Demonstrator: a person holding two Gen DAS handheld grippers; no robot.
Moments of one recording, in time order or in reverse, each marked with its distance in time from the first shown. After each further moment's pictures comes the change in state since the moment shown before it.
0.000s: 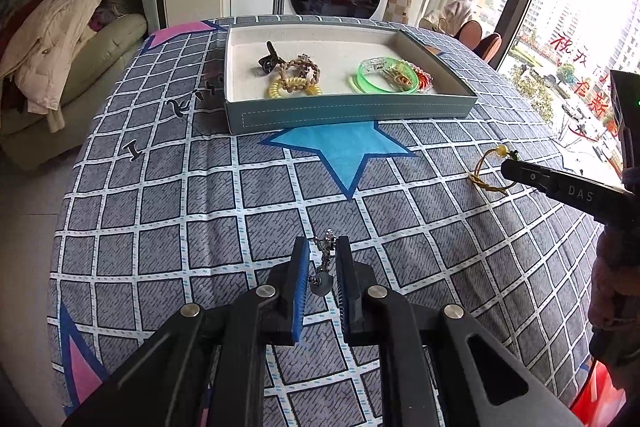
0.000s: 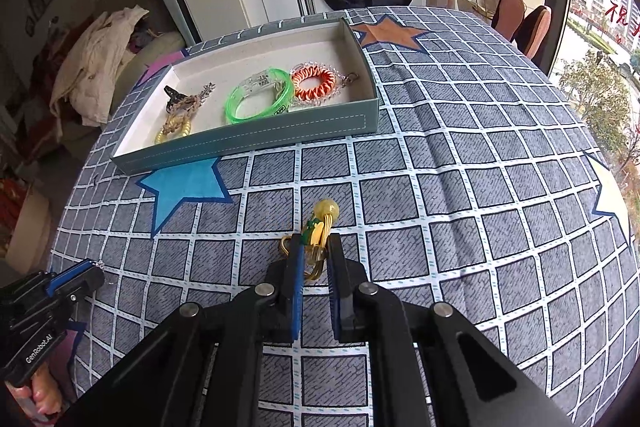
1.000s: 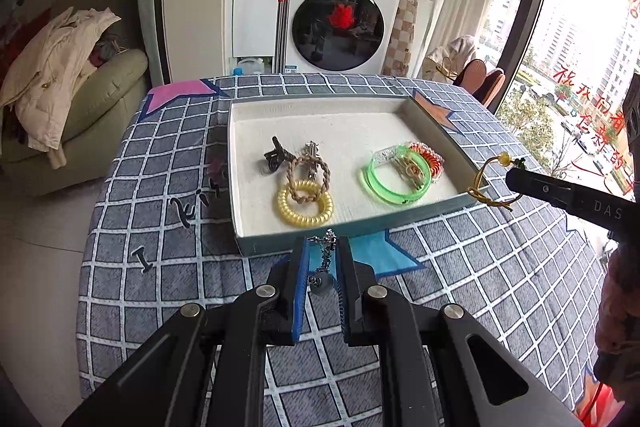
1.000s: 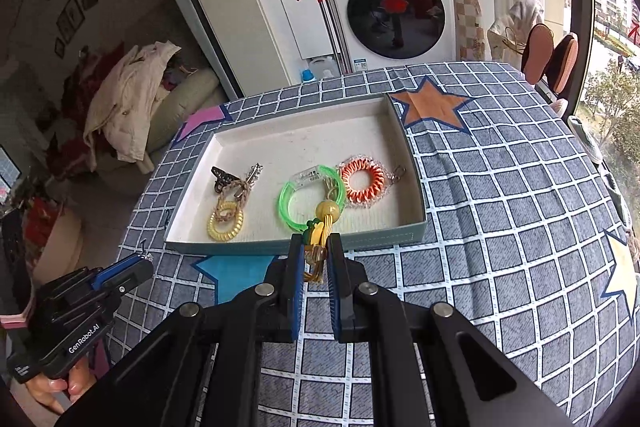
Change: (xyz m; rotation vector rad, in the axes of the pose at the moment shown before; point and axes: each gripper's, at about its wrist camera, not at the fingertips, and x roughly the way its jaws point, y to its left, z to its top) left arm 0.000 0.010 0.085 0.004 -0.114 0.008; right arm -0.020 0.022 0.077 -0.012 -0.100 0.129
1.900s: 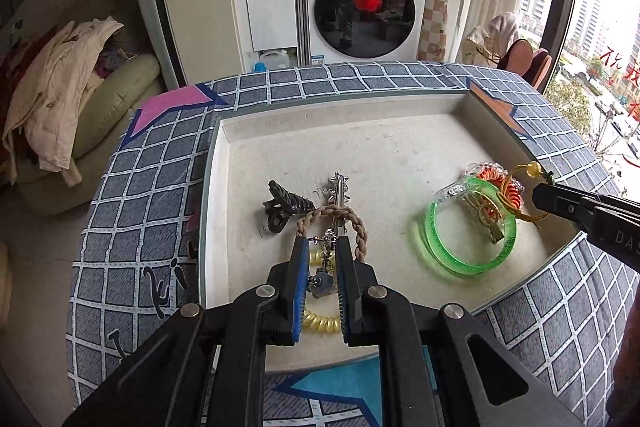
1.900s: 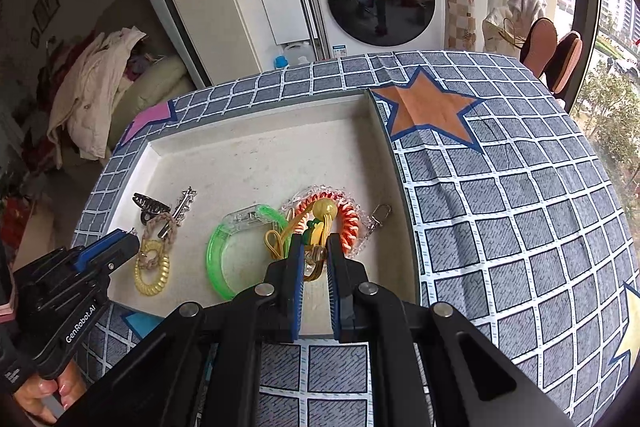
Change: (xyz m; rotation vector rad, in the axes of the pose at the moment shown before) left arm 0.103 -0.006 0.043 0.039 0.053 0.161; right arm 0.094 -0.029 0.039 -0.002 0.061 -0.096
